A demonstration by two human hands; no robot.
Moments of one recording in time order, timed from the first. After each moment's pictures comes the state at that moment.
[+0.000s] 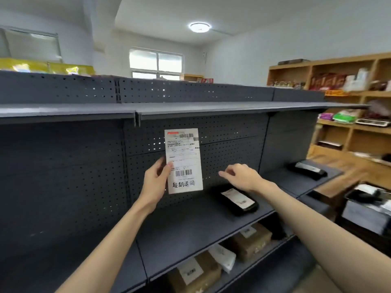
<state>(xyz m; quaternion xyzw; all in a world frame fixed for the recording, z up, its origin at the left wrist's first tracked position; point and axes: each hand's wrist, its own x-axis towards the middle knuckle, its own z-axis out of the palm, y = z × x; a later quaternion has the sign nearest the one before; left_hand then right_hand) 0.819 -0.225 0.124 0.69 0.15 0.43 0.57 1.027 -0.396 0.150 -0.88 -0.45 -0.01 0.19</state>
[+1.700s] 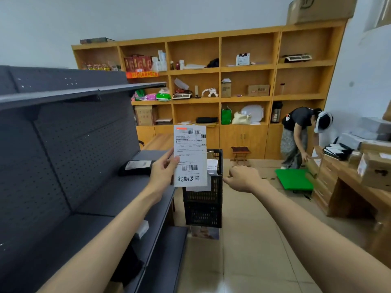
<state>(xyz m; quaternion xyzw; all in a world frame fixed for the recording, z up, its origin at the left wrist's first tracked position) 1.451 -0.611 0.090 0.72 -0.15 0.08 0.68 1.439 -0.862 0.079 -1.00 0.02 -0.05 0.03</state>
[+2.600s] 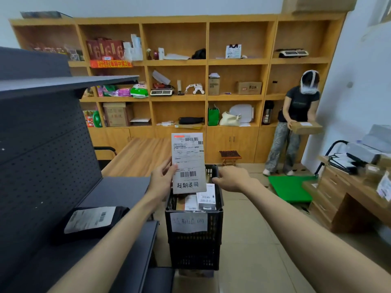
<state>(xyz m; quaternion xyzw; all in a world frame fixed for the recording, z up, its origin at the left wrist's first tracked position) 1.869 -0.682 0.058 0.71 -0.15 0.01 0.69 1.847 -0.910 0.068 -1.00 0.04 -0.01 0.06</state>
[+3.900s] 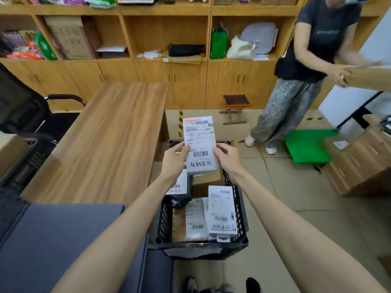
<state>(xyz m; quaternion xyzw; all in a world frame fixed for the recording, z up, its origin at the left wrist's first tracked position) 2.325 -0.820 -0.105 0.72 -0.03 -0.12 0.69 2.287 -0.990 -0.111 -0.78 0.20 -0.08 0.59</state>
